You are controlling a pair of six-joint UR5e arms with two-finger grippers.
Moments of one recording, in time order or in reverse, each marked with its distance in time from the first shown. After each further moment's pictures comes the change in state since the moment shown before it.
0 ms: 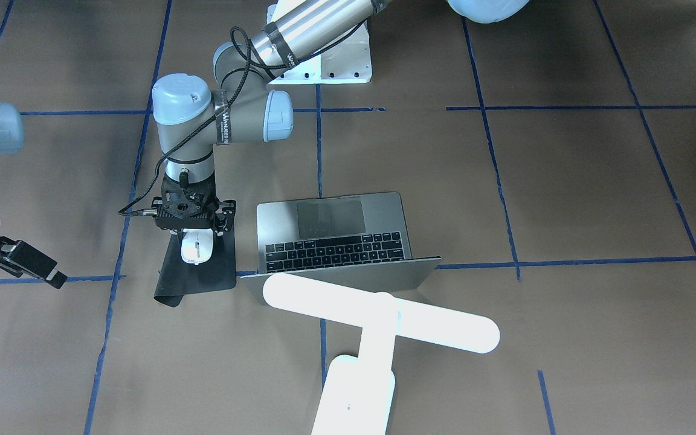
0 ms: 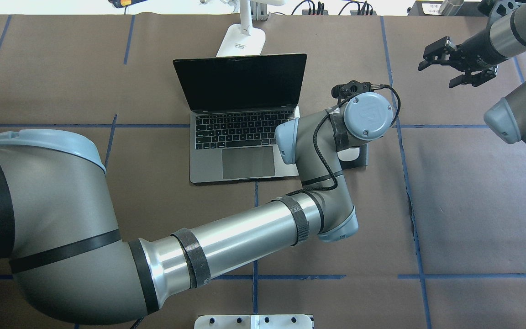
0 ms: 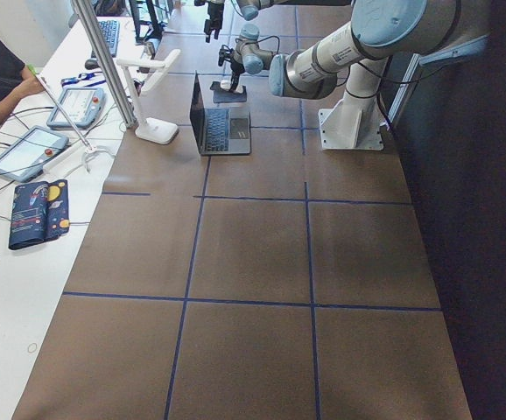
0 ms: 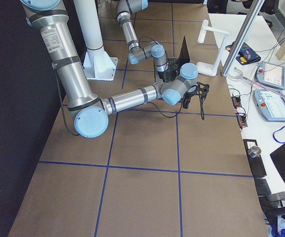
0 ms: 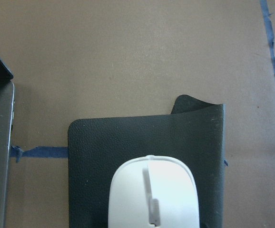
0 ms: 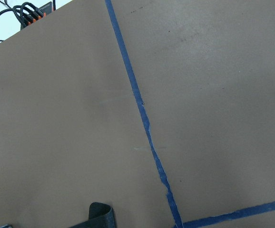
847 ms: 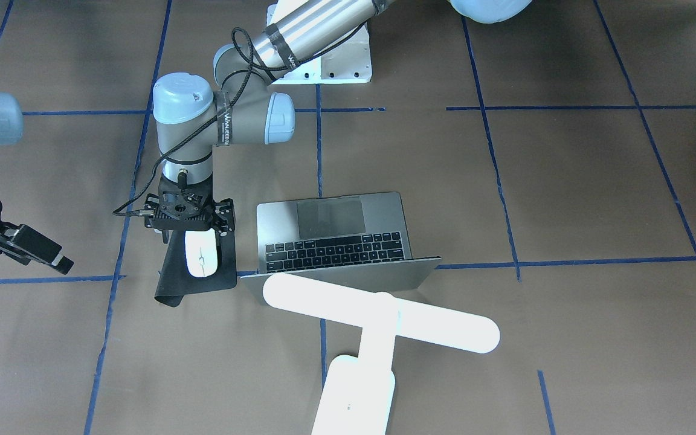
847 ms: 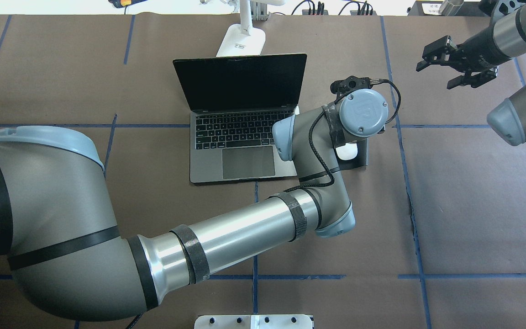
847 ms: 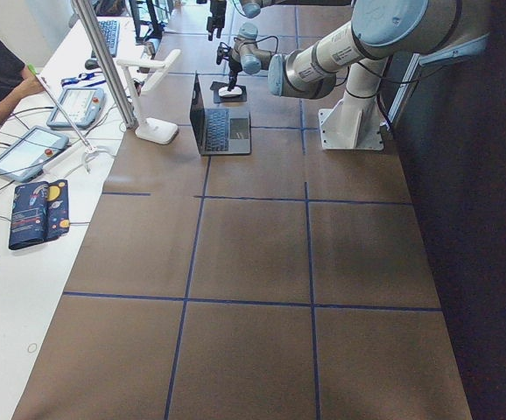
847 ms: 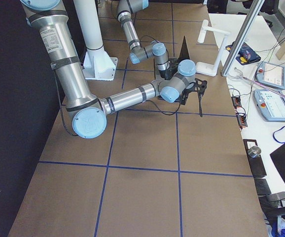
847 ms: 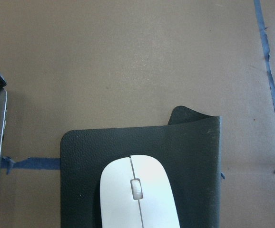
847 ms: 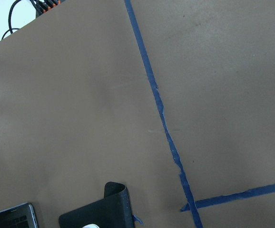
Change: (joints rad) left arm -0.014 0.000 -0.026 -0.026 -0.006 -0.002; right arm 0.008 -0.009 0.037 -0.003 0.055 0.007
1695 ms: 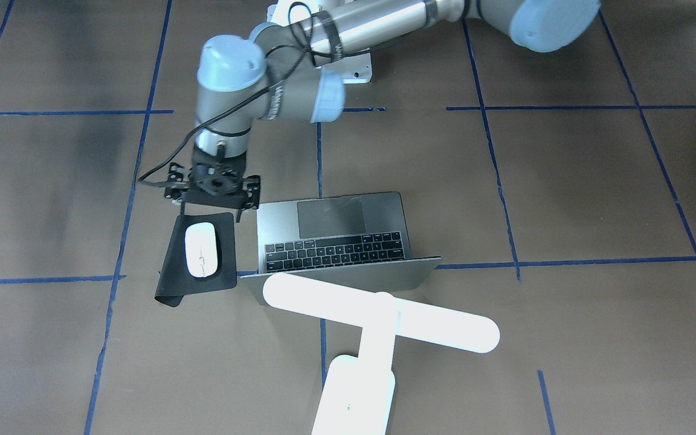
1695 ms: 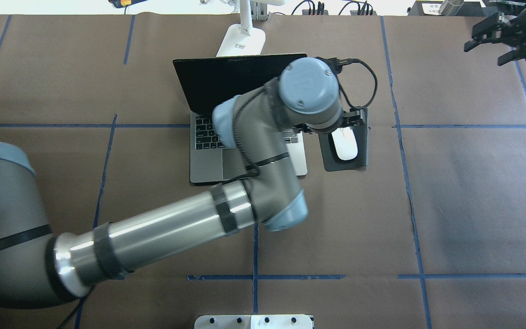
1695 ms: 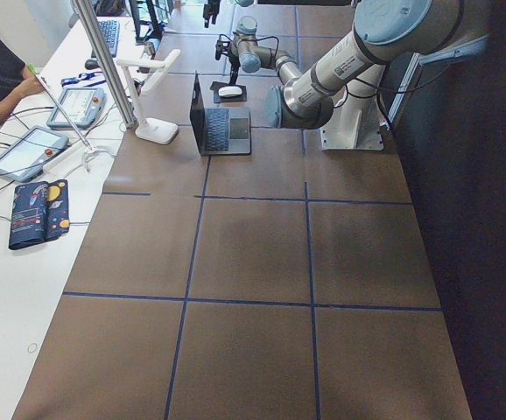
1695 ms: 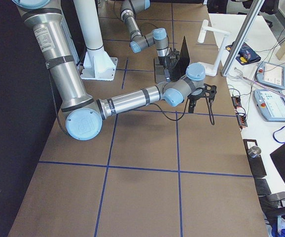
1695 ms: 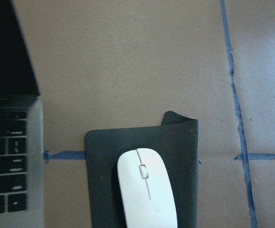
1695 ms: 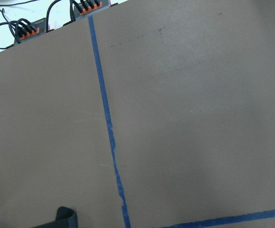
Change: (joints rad) left arm -0.077 0.396 -0.725 0.242 -0.204 0.007; right arm 0.182 0.002 -0.028 -0.206 0.053 -0.391
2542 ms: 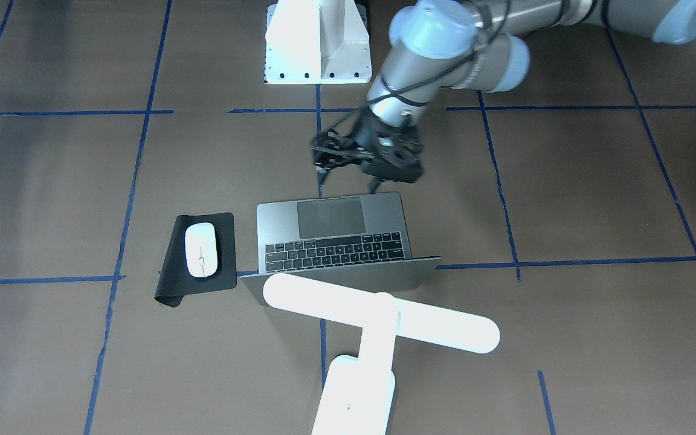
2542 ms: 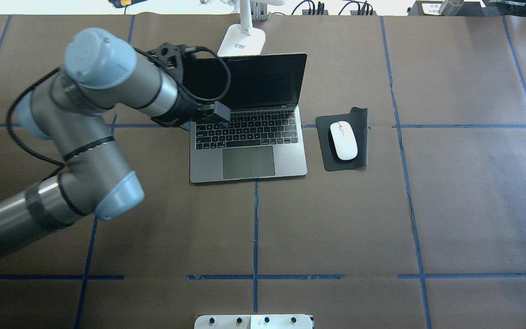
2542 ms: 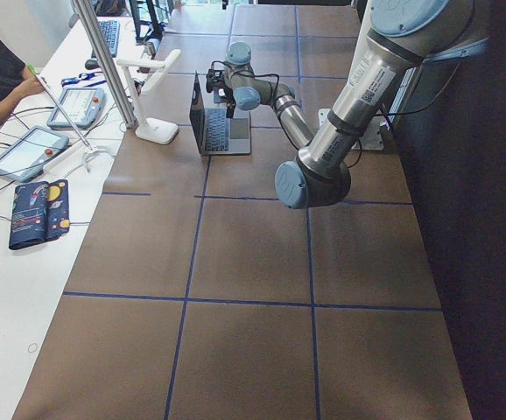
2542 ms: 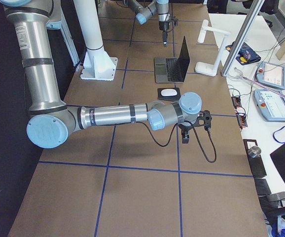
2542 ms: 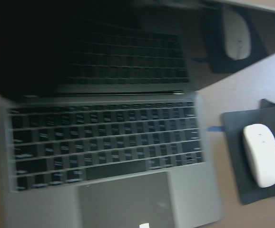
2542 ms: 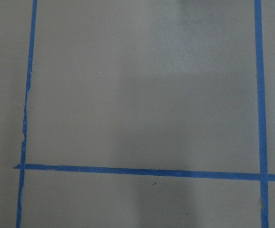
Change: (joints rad) left arm -0.207 0.546 -0.532 0.084 -0.235 0.237; right arm 0.139 -0.204 0.019 -0.085 0.103 -0.498
